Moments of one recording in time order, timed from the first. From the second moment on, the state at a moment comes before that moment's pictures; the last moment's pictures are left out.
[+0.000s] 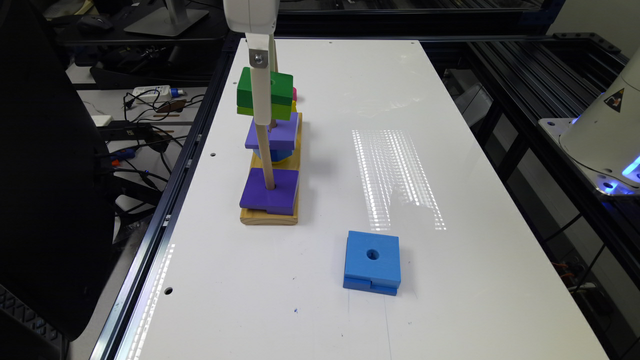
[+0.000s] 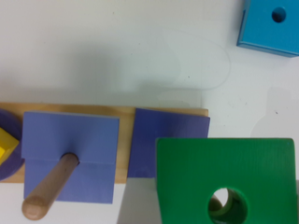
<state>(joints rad) -0.04 0.26 0.23 -1.94 -0.01 2.29 0.95</state>
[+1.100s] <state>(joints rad) -0.04 0.31 0.23 -1.90 -0.01 2.29 0.94</state>
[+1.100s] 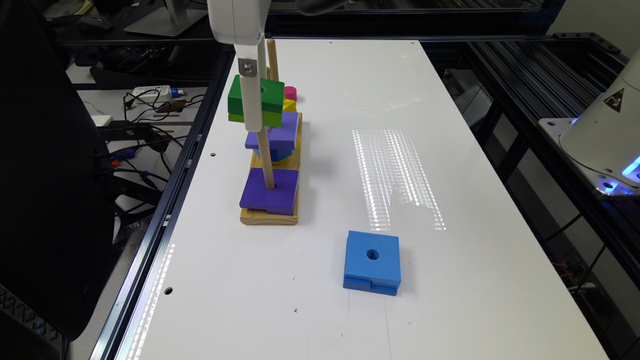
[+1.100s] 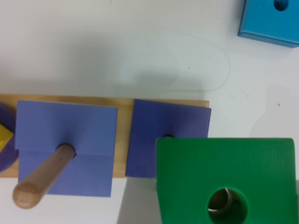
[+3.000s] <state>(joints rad) -0.04 0.34 0.22 -1.90 -0.01 2.31 0.94</state>
